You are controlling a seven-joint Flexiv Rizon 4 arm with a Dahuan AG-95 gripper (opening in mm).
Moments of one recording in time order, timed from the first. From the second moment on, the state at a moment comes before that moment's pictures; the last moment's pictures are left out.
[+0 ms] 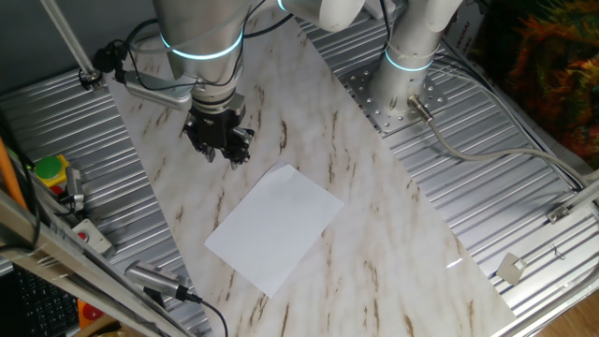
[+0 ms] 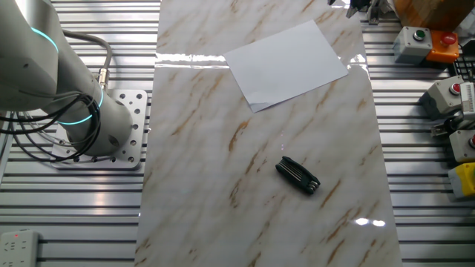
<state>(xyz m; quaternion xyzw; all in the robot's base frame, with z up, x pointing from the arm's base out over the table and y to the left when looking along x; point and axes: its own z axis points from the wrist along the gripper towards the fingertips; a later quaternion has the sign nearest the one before) 0.565 0.146 0.281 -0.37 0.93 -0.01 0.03</state>
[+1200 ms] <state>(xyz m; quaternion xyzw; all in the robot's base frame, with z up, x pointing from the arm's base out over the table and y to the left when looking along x) 0.530 0.146 0.270 -0.19 0.98 0.03 0.02</state>
